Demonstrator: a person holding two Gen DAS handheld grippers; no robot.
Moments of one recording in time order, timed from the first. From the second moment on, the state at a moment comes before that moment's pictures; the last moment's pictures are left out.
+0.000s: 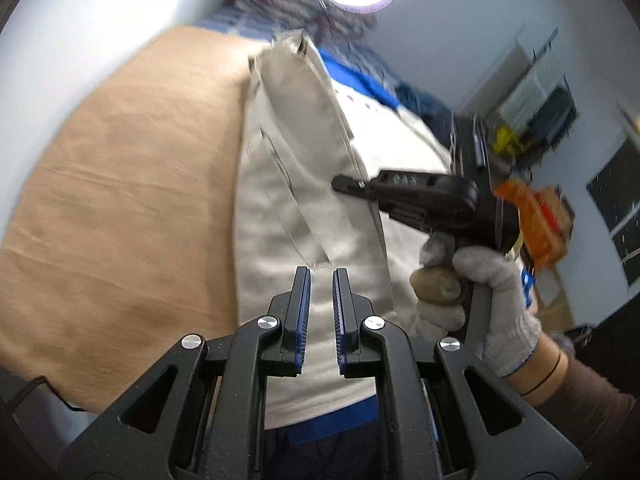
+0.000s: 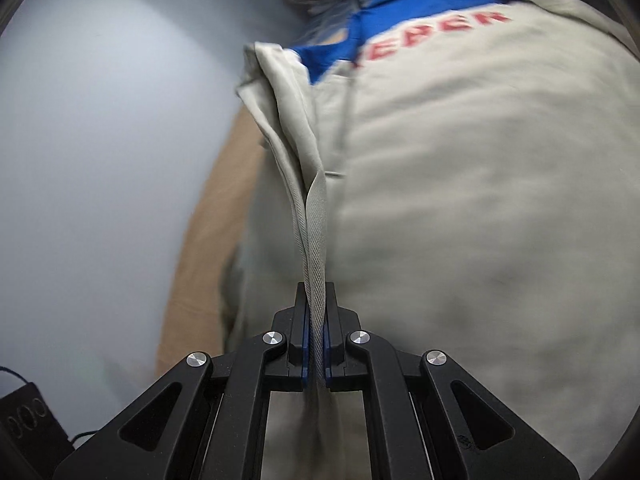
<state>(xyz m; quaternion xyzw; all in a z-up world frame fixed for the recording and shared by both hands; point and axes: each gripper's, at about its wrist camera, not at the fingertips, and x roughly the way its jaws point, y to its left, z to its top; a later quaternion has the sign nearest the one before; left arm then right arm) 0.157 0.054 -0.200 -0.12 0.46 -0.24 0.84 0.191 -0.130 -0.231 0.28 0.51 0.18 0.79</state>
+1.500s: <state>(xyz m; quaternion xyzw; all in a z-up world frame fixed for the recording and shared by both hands) 0.165 0.001 -0.267 -0.04 0.51 -0.27 0.82 0.397 -0.122 -0.260 0.05 0.49 0.14 0.86</state>
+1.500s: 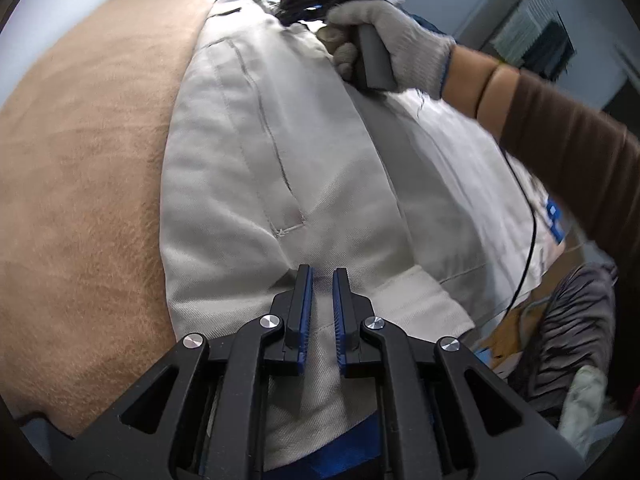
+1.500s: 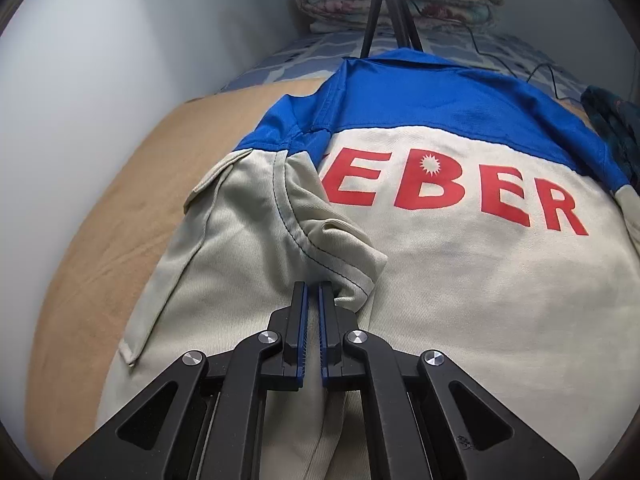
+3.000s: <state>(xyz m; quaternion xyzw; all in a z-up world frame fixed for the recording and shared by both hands) 0.146 -0.117 -0.161 -0.01 0.43 -0.39 0.82 0.042 -0.457 -0.117 0.14 0.42 -0.04 0.90</state>
